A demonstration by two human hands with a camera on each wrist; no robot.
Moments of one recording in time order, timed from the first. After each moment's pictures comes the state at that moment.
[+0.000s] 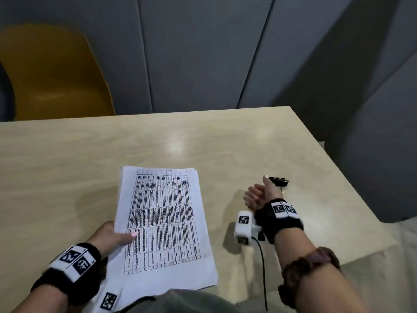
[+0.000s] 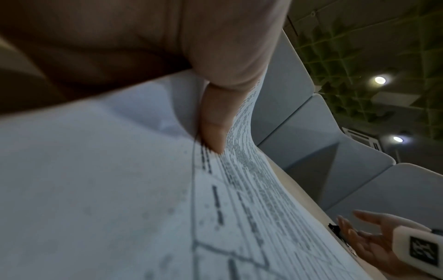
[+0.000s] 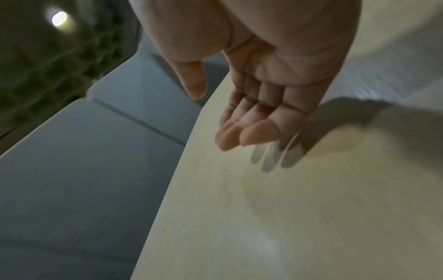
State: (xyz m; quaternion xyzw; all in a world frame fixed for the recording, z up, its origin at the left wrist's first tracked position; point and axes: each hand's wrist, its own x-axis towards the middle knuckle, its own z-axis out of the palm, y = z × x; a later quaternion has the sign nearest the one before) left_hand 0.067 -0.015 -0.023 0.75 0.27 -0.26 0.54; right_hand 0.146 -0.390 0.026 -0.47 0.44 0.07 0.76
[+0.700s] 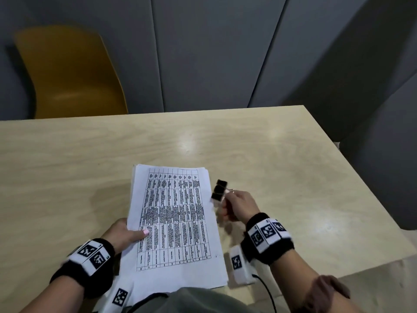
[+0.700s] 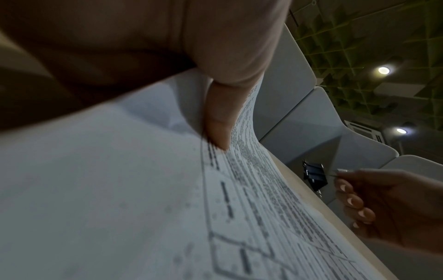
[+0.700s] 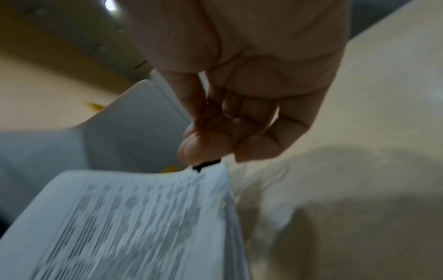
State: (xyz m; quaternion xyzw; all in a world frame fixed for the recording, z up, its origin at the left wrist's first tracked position) left_hand 0.067 -0.015 -0.024 0.78 0.24 -0.25 0.52; right_hand 0.111 -0.307 0.049 -0.74 0.21 0.21 0.60
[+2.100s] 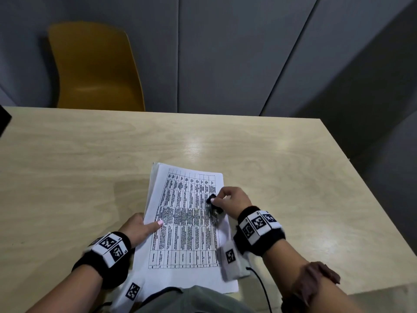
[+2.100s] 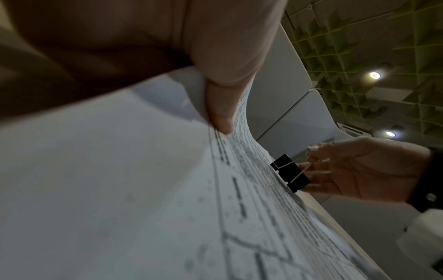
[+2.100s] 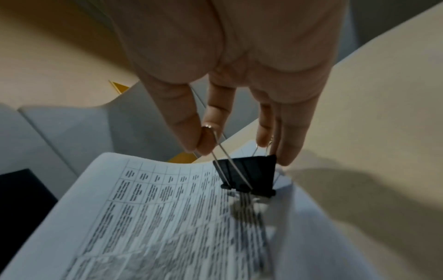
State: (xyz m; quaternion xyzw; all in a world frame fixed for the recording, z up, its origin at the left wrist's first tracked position) left_hand 0.060 -0.019 -0.017 0.81 0.24 -0.24 0.49; right_hand 0.130 -0.265 0.048 -0.91 0.05 0.21 0.37
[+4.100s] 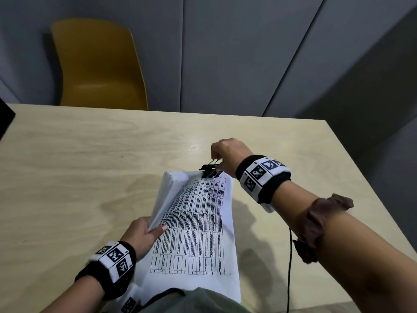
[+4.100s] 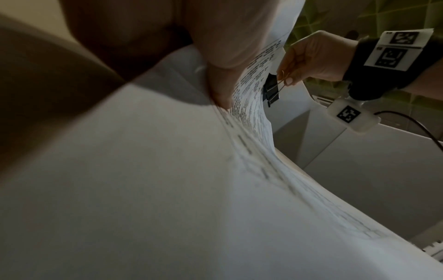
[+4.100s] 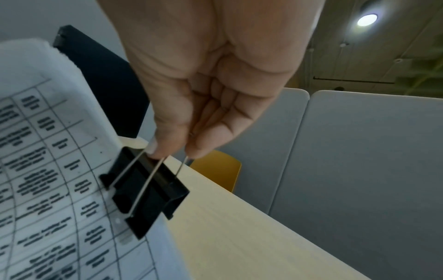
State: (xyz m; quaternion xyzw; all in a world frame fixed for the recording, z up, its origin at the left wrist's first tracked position) left_hand 0.041 -0.034 0.004 0.84 0.19 -0.19 0.47; right_hand 0.202 -0.233 0.130 -0.96 -0.27 0.08 0.05
